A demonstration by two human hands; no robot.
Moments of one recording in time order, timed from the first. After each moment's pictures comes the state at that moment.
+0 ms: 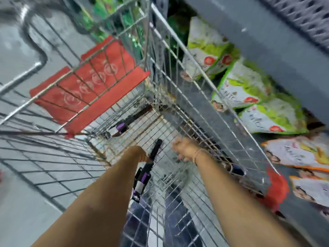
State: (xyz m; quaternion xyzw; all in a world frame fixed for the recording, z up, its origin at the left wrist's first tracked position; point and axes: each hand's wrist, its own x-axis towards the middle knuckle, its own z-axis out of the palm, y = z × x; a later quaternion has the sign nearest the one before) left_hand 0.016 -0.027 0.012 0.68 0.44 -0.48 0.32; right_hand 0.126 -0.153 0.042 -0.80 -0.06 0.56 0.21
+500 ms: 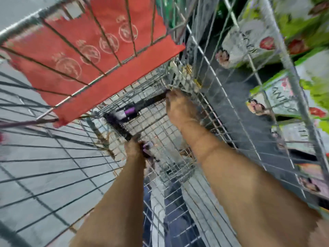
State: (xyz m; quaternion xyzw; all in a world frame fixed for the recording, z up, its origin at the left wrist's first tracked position) left_hand -0.005 -0.024 -0.056 0.07 0.73 0.14 0.67; right_hand 0.146 -0.025 -0.024 -0.87 -0.45 0.22 0.05
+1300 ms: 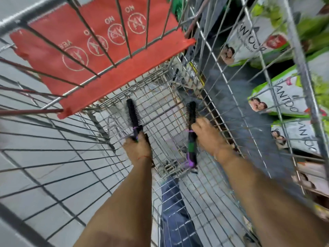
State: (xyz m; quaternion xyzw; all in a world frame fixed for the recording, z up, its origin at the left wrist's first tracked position) left_hand -0.010 -0.043 -0.054 0.37 0.81 0.11 0.44; right_hand 0.169 -0.146 -0.061 -0.78 -0.56 0.29 -0.05
